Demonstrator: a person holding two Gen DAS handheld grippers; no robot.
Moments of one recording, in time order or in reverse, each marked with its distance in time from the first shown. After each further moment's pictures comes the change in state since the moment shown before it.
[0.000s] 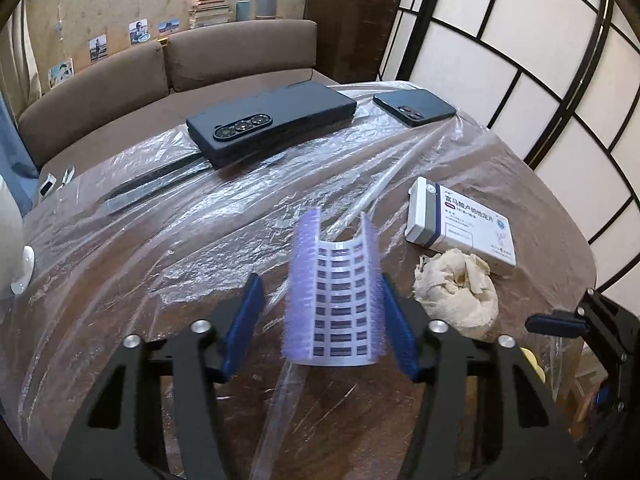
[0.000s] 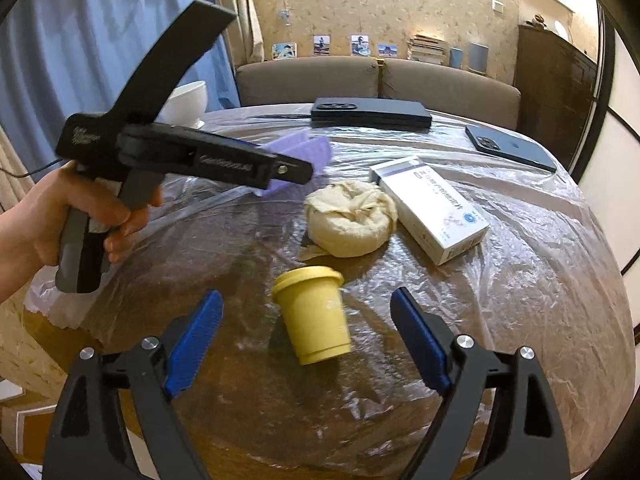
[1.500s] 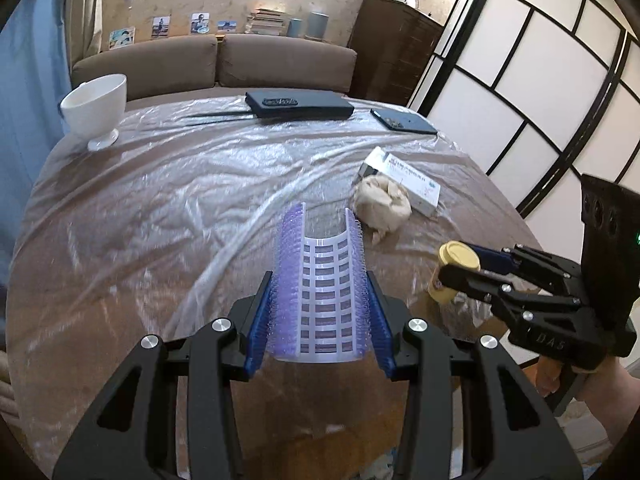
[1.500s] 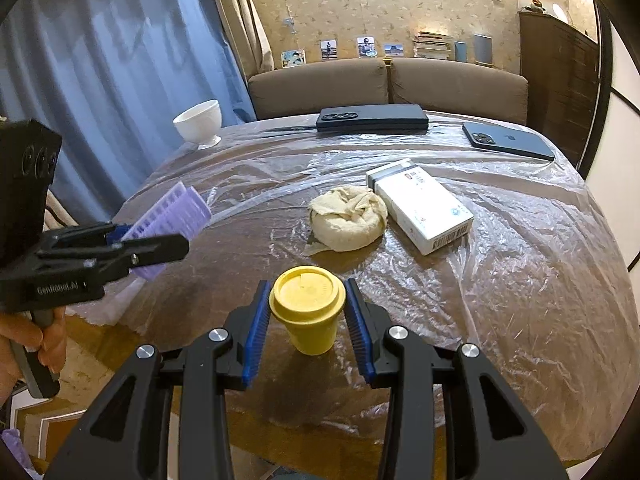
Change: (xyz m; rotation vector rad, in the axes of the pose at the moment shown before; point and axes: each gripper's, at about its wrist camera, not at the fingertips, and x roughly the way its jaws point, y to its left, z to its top) left arm -0.096 -0.041 -0.091 -0.232 -0.107 0.041; right arm -0.038 -0.010 -0.010 0.044 -0.023 0.107
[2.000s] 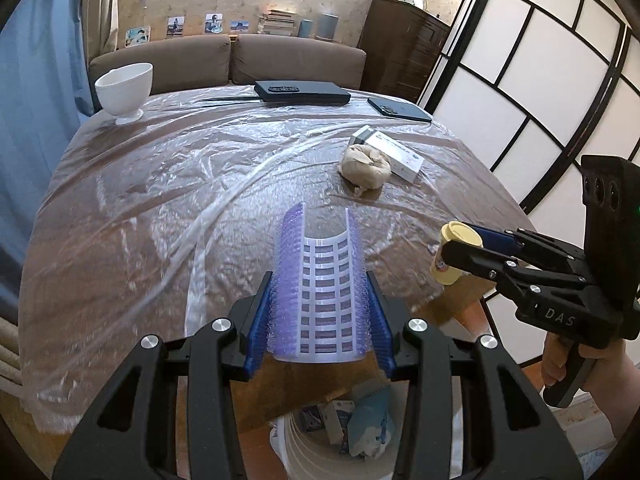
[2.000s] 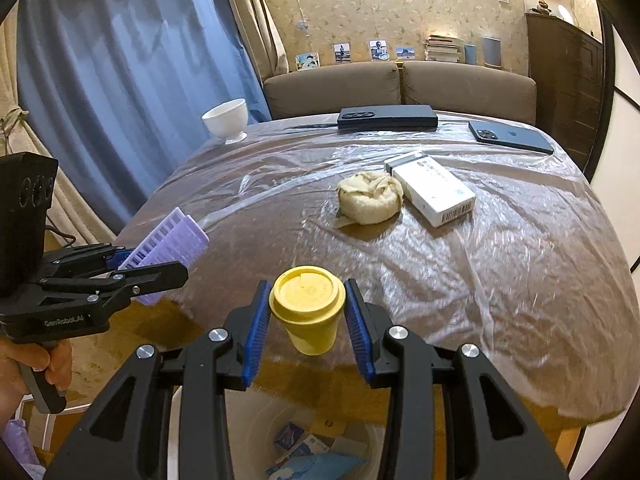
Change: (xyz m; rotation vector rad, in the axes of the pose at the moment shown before) left arm -0.034 -0.023 -0.043 -0.019 -0.012 0.045; right arm -0.037 0.017 -0.028 -0.013 -0.009 0.044
